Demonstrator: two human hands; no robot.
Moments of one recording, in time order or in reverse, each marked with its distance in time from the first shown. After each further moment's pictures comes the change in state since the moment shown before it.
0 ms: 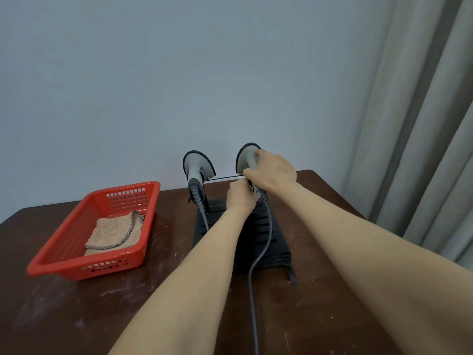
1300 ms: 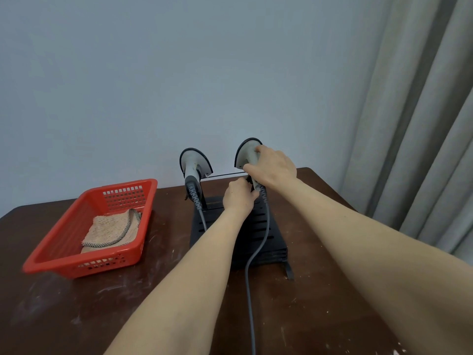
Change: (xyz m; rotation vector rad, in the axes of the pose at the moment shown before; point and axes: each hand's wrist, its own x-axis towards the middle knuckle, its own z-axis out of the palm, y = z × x) left_hand -0.009 0.004 0.001 0.045 -0.001 -0.047; right_hand -0.004 0.002 -0.008 0.027 0.003 0.008
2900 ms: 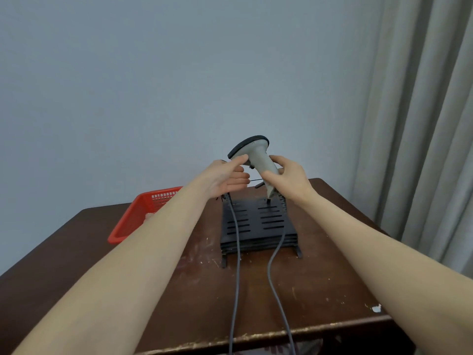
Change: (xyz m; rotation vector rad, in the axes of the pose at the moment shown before) left_hand -0.080 0.006 -0.151 -0.830 -0.223 -0.165; right_hand -0.100 -0.015 -0.038 0.587 0.026 -0.167
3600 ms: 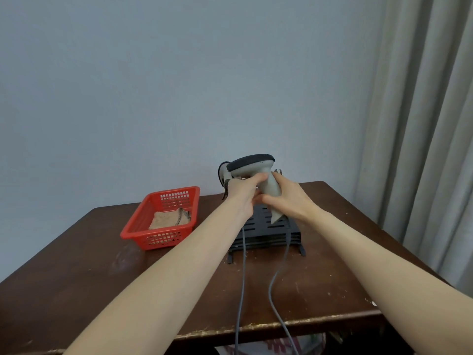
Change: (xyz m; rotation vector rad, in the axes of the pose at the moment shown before) left_hand -0.050 -0.026 0.051 -0.432 0.171 0.064; right_hand -0.037 0.003 0.008 -0.083 -0.191 -0.084
